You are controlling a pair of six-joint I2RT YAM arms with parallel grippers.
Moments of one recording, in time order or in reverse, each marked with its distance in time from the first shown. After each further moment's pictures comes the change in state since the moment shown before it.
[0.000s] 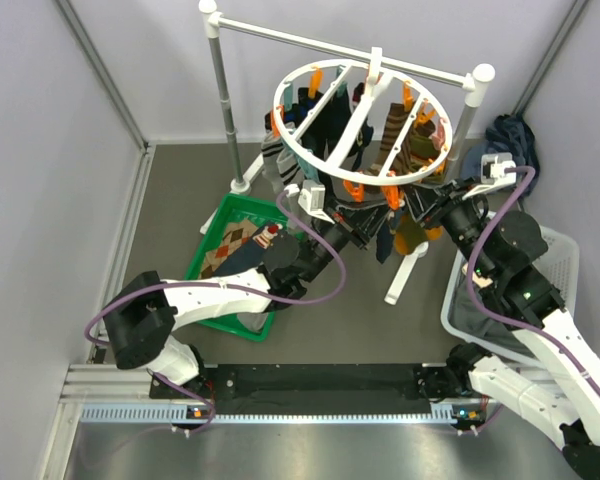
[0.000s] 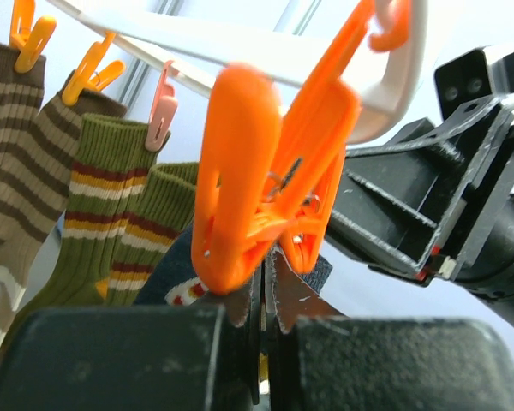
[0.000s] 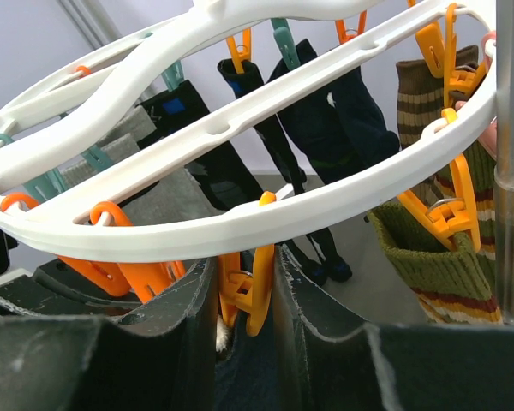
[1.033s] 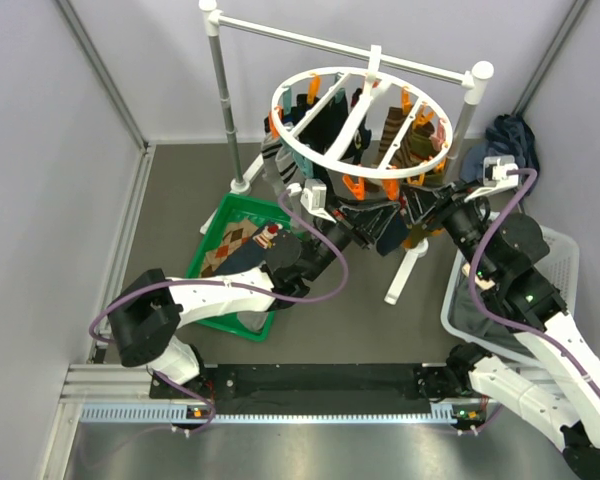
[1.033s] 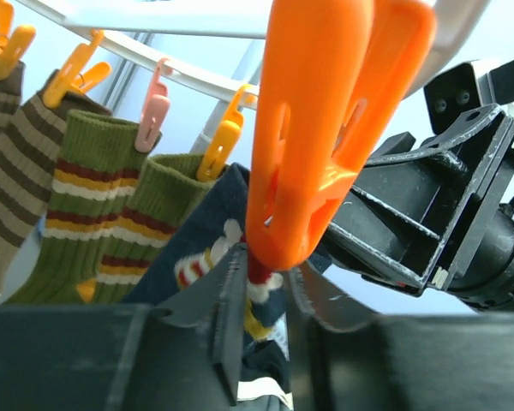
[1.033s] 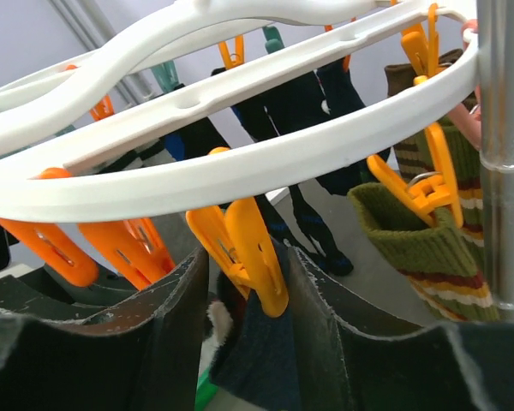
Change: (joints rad) left arm 0.000 0.027 0.016 0.039 0.015 -0.034; right arm 0.000 -0.016 -0.006 -0.016 0.012 0.004
